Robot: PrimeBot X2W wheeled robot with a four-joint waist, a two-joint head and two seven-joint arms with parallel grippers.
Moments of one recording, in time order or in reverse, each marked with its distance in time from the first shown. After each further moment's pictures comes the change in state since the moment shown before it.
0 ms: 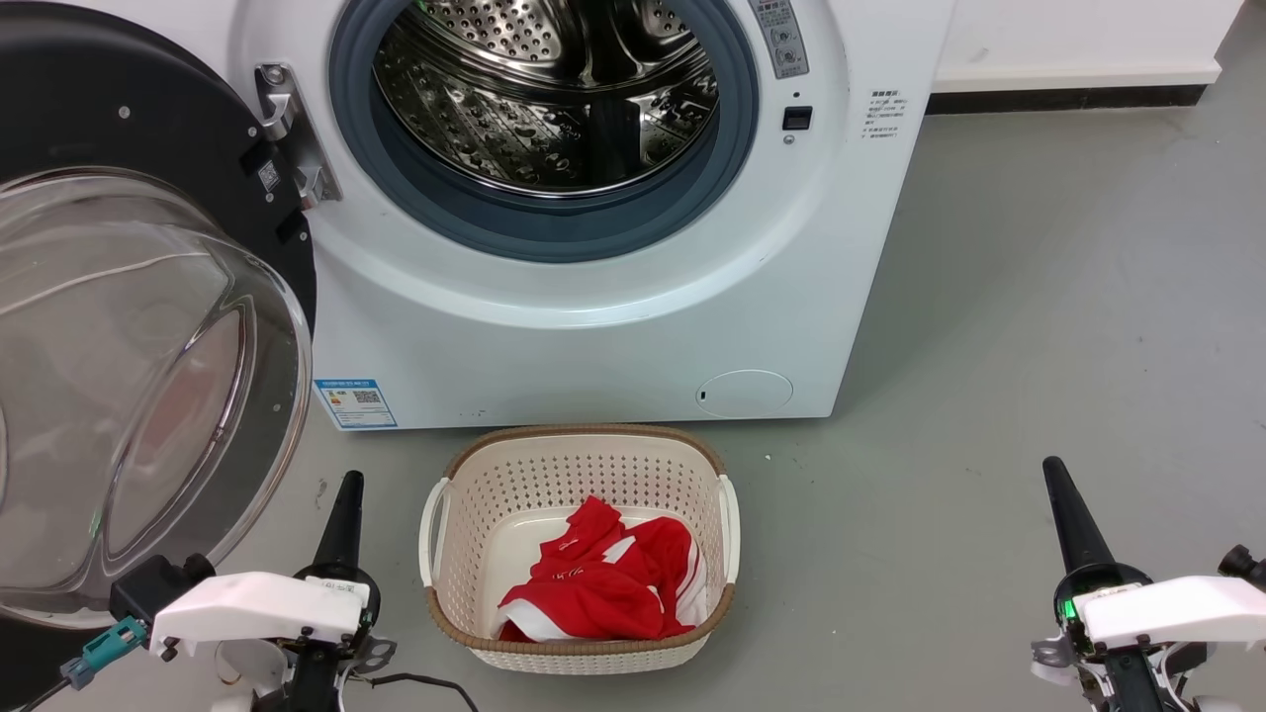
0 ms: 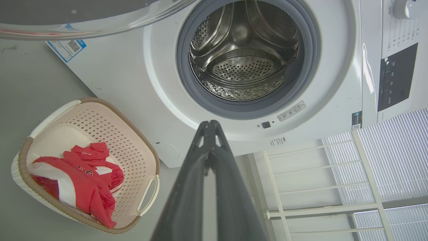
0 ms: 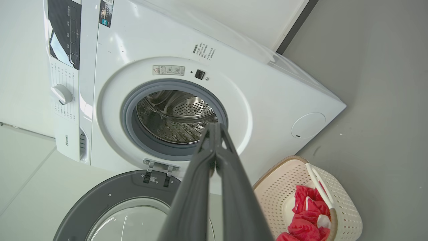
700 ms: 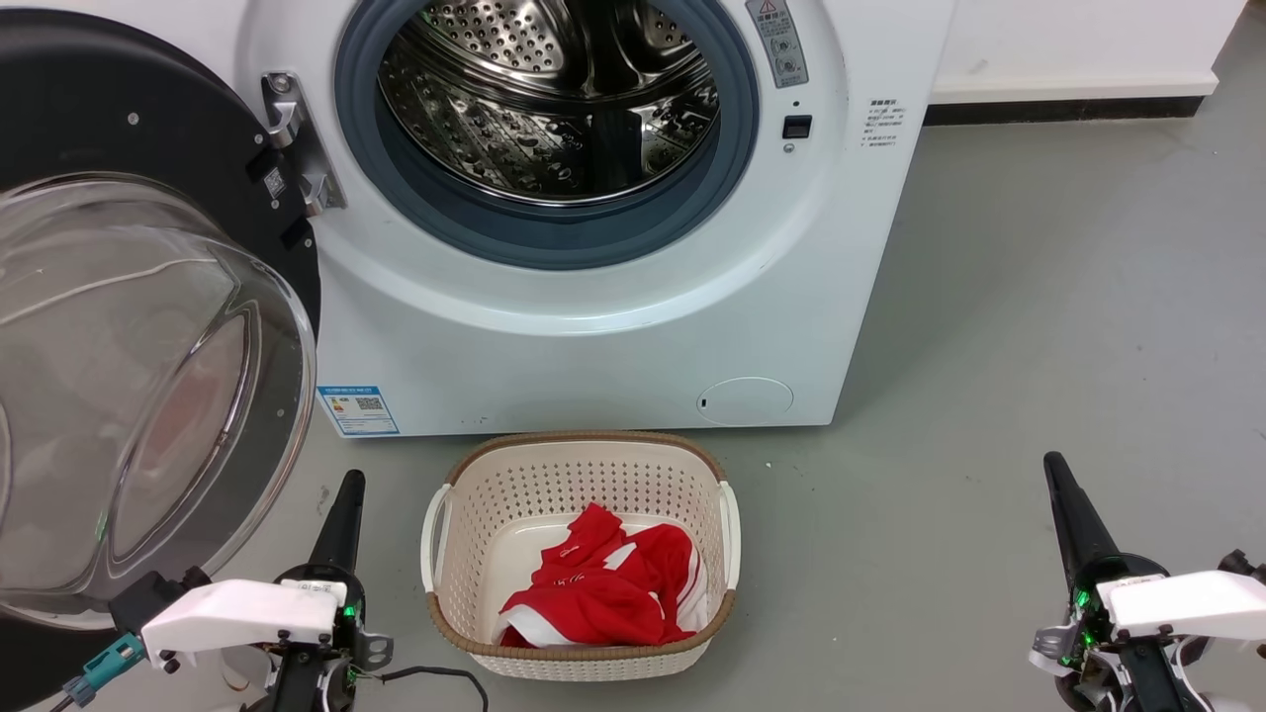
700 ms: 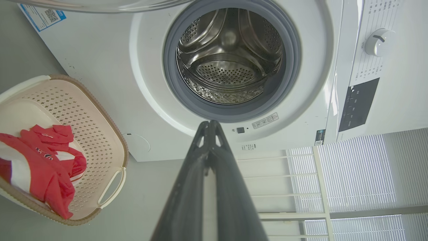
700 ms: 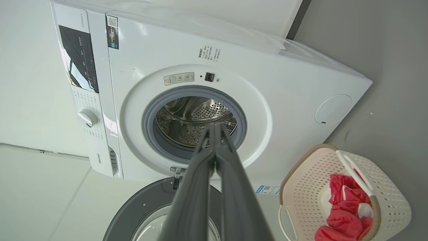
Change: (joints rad) left arm 0.000 -0.026 0.043 0.011 -0.171 -0.040 0.051; right arm -0.021 0.000 -0.012 0.027 0.198 0.000 0.040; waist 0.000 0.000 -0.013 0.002
